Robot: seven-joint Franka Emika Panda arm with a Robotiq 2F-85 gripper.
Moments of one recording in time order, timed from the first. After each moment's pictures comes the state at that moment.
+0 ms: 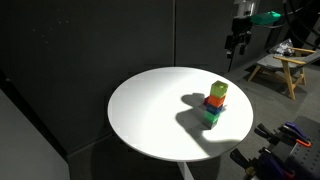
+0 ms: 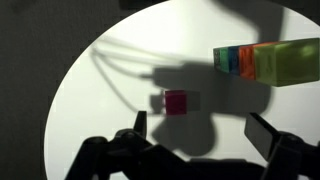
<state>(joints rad) -0.06 -0.02 -0.13 -2.15 -0.02 2.02 -0.08</state>
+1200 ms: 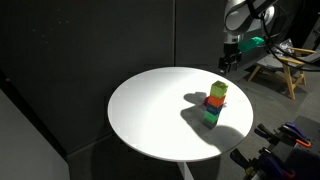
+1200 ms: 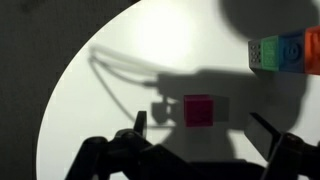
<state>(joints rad) -0.08 0.21 -0.13 -2.14 -0.07 2.22 -0.07</state>
